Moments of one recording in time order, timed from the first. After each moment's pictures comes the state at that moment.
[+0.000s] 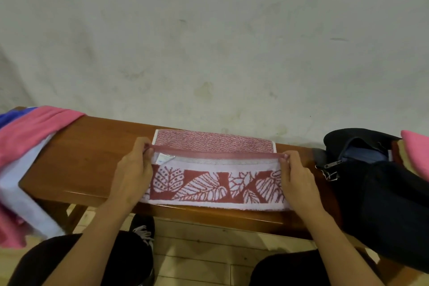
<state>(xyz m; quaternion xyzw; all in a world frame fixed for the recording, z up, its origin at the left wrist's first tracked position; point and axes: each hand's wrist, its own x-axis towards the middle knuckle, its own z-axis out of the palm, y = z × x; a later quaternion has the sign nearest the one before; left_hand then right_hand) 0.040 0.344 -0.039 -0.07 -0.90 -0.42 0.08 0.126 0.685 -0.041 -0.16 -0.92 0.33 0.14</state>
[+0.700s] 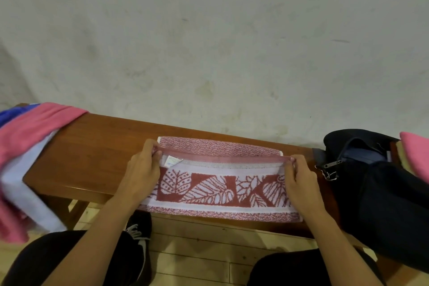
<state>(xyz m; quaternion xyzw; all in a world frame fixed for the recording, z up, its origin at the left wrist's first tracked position) 0.041 0.350 -0.044 -0.09 -0.89 -0.45 0.01 0.135 0.687 -0.043 -0.18 -0.89 0.40 0.14</state>
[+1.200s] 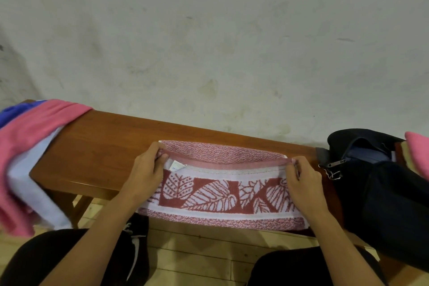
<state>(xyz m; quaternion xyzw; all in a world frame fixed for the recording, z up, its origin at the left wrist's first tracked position) 0.051 0.347 -0.047 -0.10 -0.86 -0.50 0.00 0.137 0.683 -0.042 -0.19 -0.89 0.40 0.15</state>
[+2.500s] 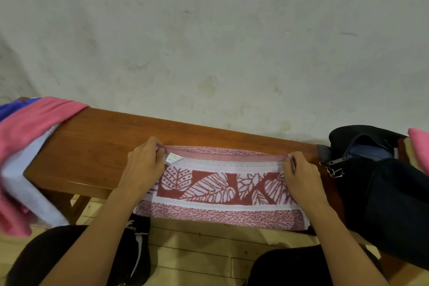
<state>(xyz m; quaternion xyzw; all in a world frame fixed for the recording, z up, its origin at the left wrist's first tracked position) 0.022 0.351 -0.057 -0.09 -0.94 -0.32 0.09 0.119 0.694 -0.051 -0.18 -0.93 0.27 0.14</state>
